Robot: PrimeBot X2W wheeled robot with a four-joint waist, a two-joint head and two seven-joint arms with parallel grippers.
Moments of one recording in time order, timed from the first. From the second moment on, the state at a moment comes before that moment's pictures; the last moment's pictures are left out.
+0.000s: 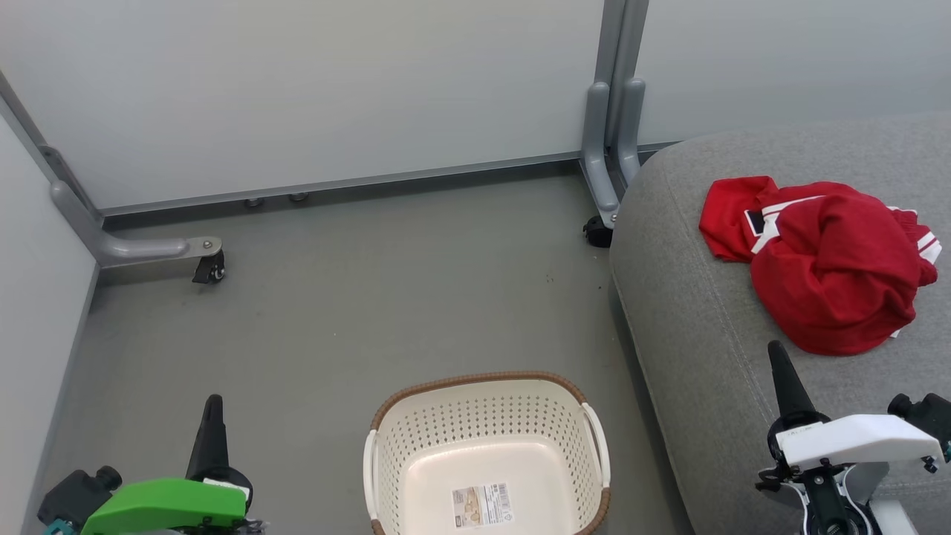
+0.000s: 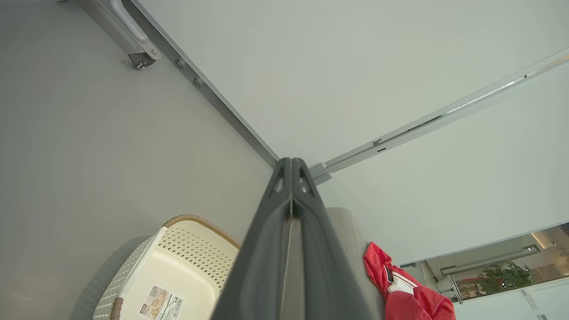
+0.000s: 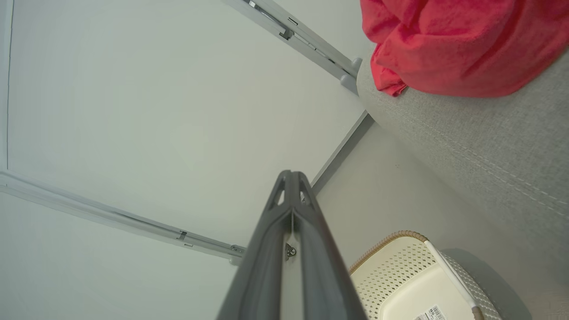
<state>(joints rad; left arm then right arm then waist) -0.01 0.05 0.05 0.26 -1.06 -0.11 -0.04 -0.03 -0.07 -0.05 0.20 1.08 0.13 -0.04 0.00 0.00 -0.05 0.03</state>
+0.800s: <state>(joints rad) -0.05 0.05 0.08 0.26 -1.28 -0.12 0.03 -0.06 -0.06 -0.07 0.22 1.30 0.13 0.03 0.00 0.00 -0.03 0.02</state>
